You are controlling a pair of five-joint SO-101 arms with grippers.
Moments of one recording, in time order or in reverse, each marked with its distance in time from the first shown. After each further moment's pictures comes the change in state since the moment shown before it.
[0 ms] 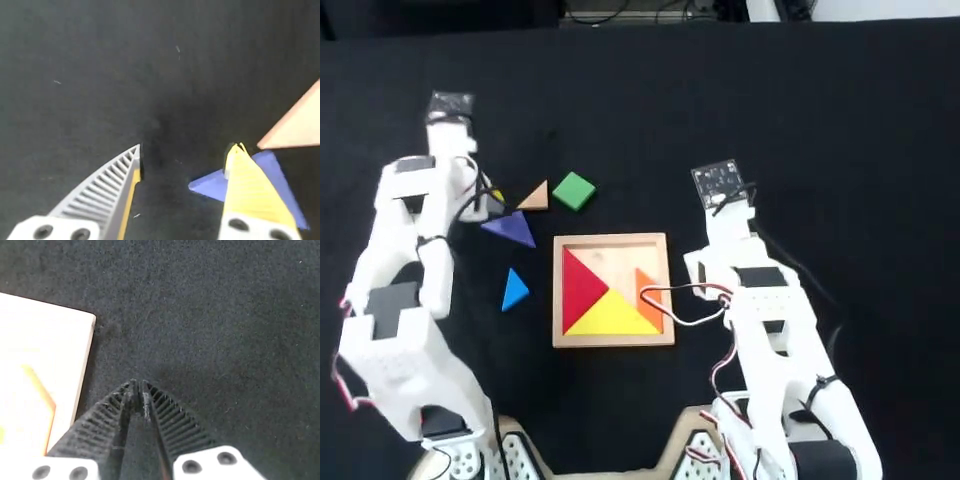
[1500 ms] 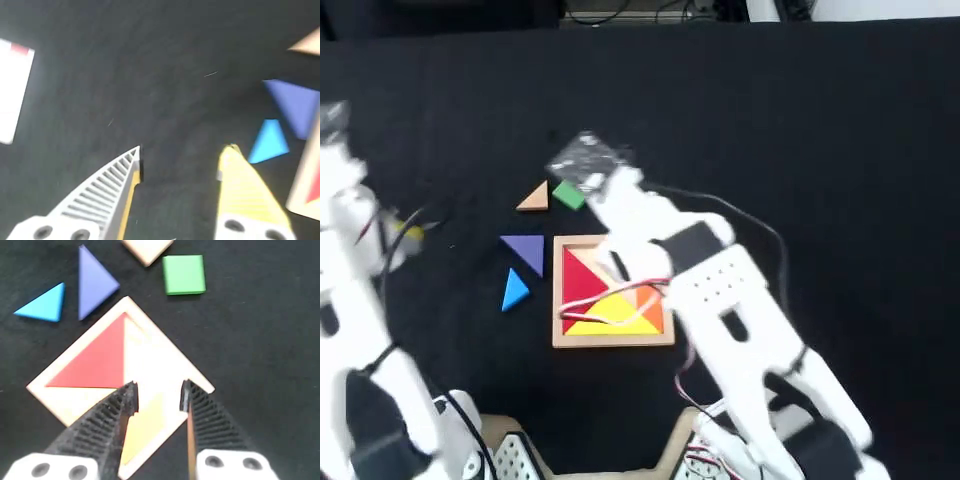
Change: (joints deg) left arm -24.3 -47.4 10.3 37.2 -0.3; right arm -28.8 7.6 -37.3 31.2 5.1
